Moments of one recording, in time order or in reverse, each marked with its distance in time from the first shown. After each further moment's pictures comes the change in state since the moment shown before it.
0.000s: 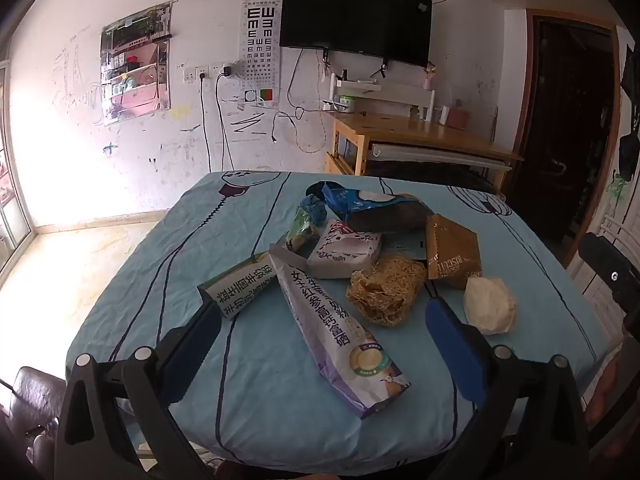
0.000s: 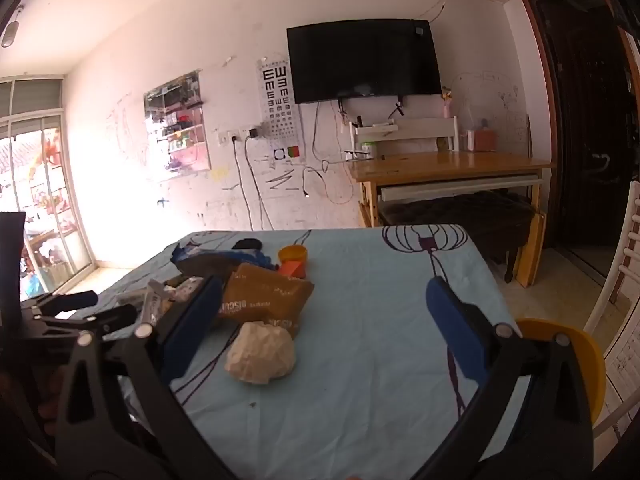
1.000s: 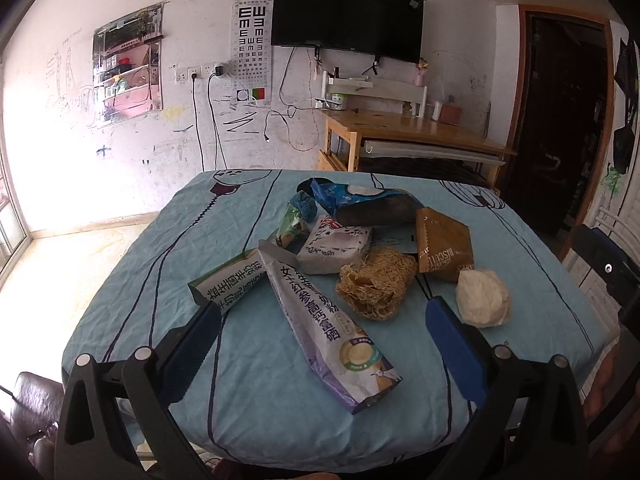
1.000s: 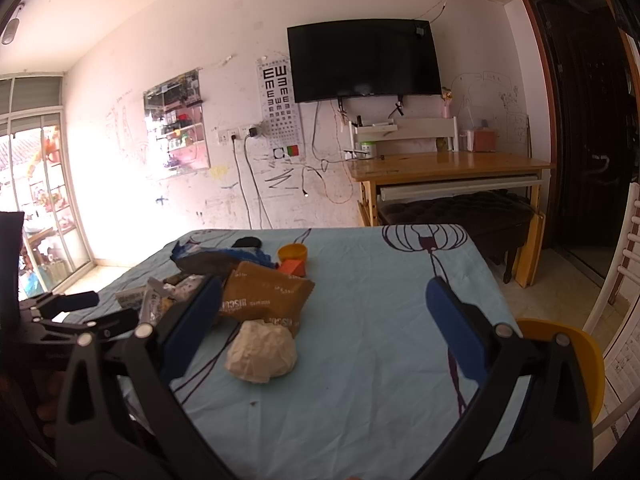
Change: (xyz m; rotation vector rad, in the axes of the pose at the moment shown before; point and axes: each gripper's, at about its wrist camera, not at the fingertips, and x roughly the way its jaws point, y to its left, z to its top) left arm -0.001 -0.006 -0.003 0.026 0.008 -0.014; right arm 0.003 0.005 0.001 -0.005 0.003 -0.005
